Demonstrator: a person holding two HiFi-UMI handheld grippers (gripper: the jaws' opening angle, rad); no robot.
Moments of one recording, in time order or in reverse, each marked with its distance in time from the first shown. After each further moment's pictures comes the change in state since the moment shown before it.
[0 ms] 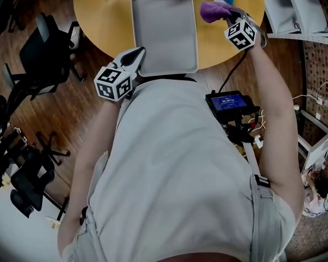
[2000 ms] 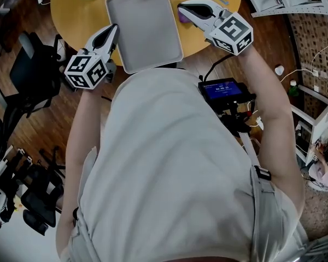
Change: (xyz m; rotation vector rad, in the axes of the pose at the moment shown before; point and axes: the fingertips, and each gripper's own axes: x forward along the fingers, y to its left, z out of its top) left arm 0.007 0.013 0.091 0.084 -0.151 -0.039; right arm -0.160 0.048 0.157 0.367 -0.759 0.355
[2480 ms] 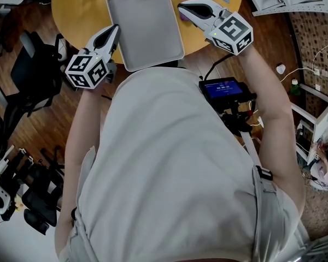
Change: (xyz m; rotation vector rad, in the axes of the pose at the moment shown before) left arm -0.005 -0.002 -0.009 0.010 0.023 -0.009; right arm 0.001 0.009 -0.003 0.004 -0.004 -0.005
